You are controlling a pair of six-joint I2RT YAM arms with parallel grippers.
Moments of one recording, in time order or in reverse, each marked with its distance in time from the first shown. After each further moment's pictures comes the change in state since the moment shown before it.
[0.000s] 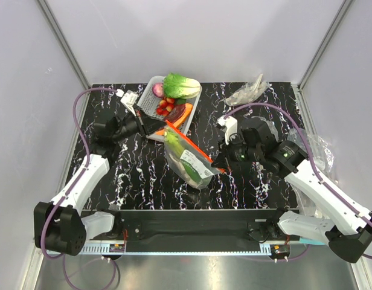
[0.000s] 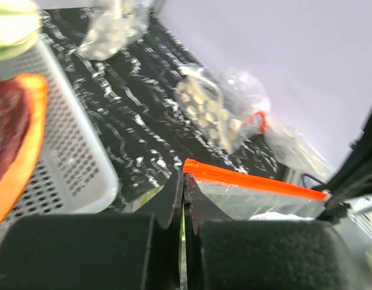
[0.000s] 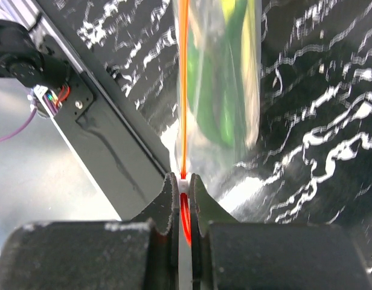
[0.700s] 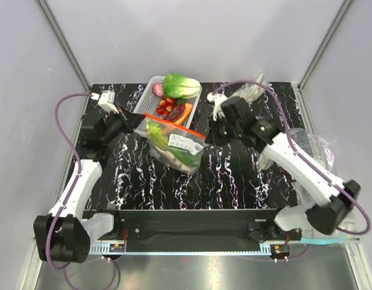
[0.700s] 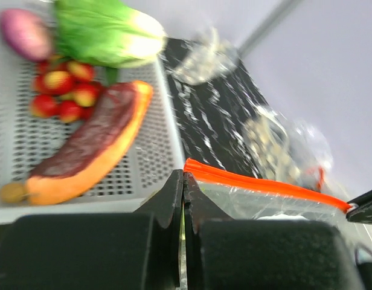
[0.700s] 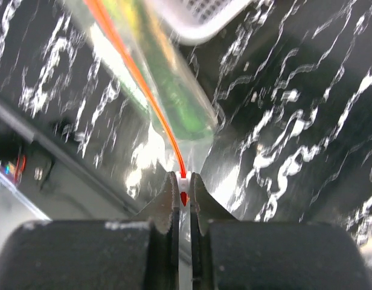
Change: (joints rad) left arm 0.126 -0.077 -0.017 -0.122 -0.235 -0.001; right arm -0.010 0.235 0.211 -0.035 0.239 0.077
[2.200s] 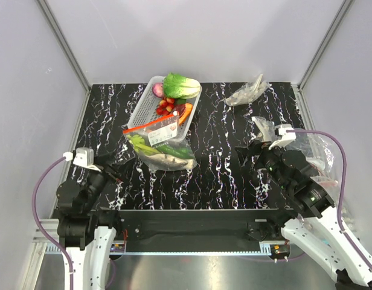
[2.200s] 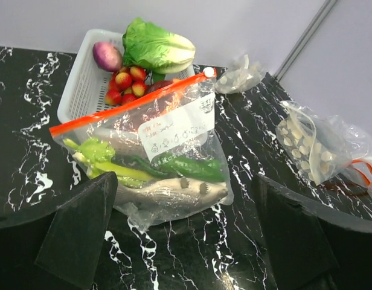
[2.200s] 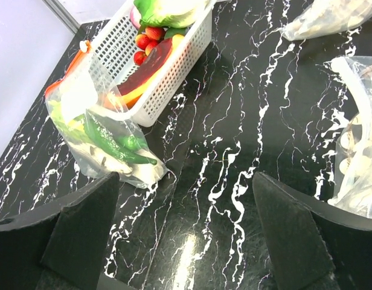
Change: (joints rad) left arm 0.063 -0.935 -0.173 -0.614 -0.171 0.156; right arm -0.142 -0.764 -0.653 0.411 0.265 0.156
